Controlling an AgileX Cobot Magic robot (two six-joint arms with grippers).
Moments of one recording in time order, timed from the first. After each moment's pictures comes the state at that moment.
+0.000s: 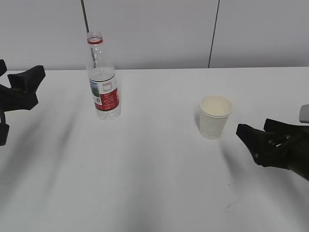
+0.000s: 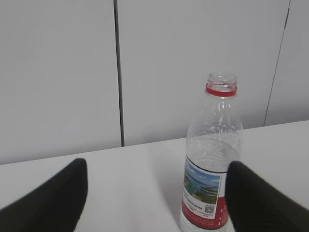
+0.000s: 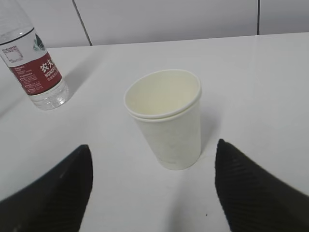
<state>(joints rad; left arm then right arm) -0.19 1.41 -0.38 0.14 -0.93 -0.07 0.04 1.70 -0.23 -0.35 -1.14 0.26</state>
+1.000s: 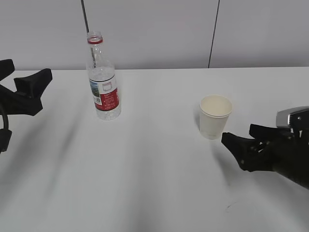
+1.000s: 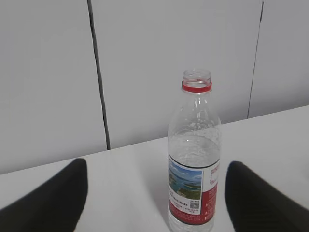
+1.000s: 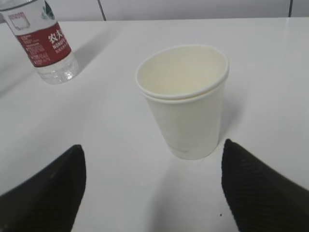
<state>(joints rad) -0.19 1.41 -0.38 0.23 -0.93 -0.07 0.04 1.86 -0.32 -0.43 -1.14 0.22</state>
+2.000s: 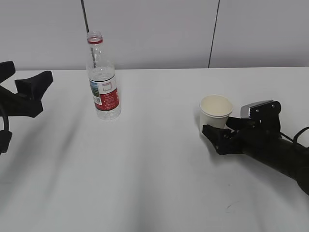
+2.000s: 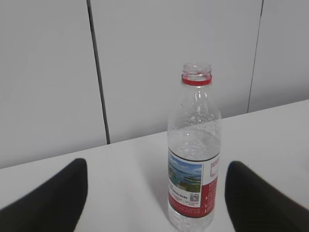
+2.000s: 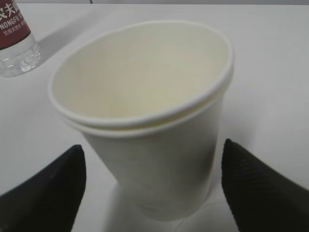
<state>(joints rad) -0.19 1.41 -0.38 0.23 -0.91 -0.07 0.05 2.18 -0.65 -0.46 -1.15 0.19</state>
